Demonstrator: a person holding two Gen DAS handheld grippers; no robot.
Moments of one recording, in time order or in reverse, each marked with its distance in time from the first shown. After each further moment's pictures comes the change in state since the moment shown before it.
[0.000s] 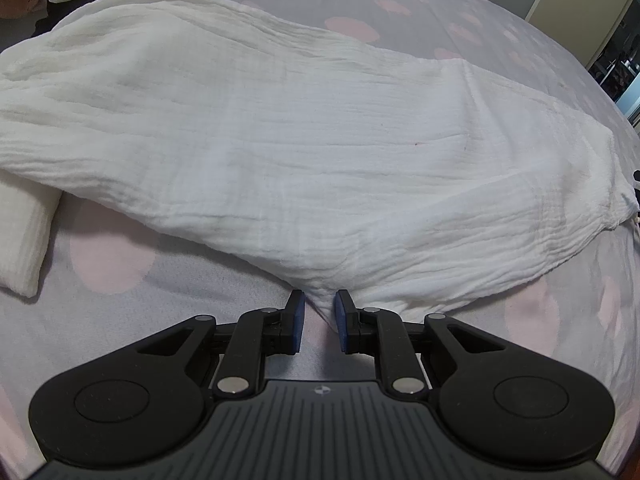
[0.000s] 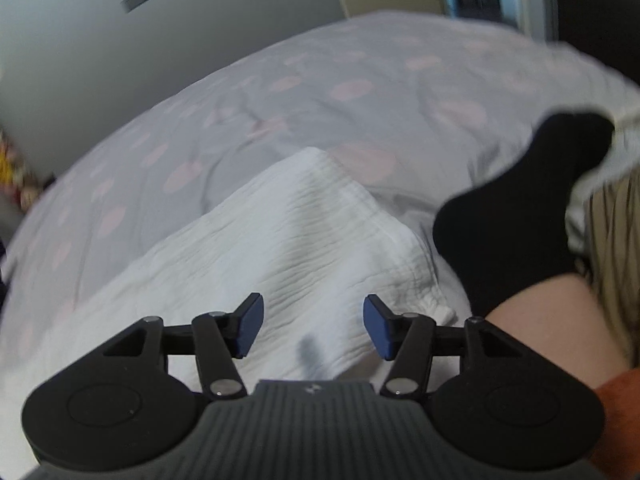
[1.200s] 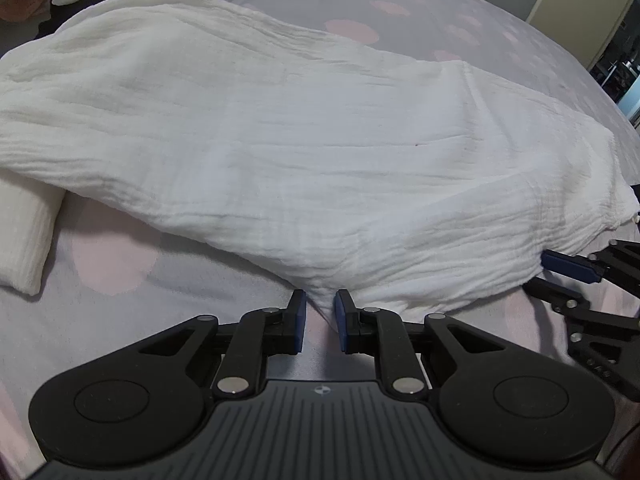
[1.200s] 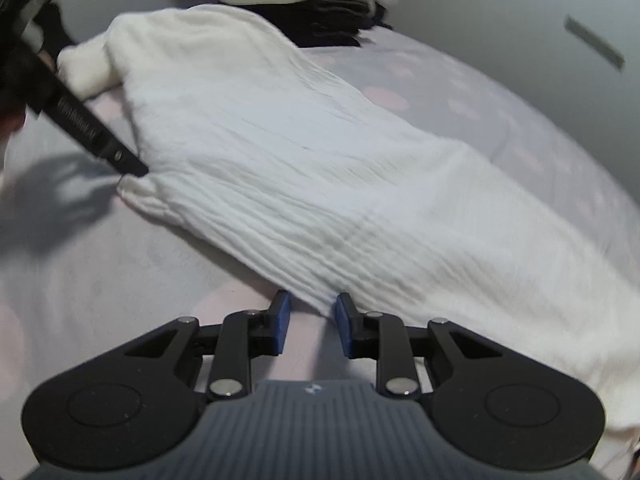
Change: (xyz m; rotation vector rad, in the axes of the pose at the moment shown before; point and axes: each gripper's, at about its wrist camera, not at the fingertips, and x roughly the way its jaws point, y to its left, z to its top) left arm -0.004 0.000 -0.006 -0.006 -0.014 0.009; right arm -0.071 0.223 -0.245 -1.156 0.078 0.424
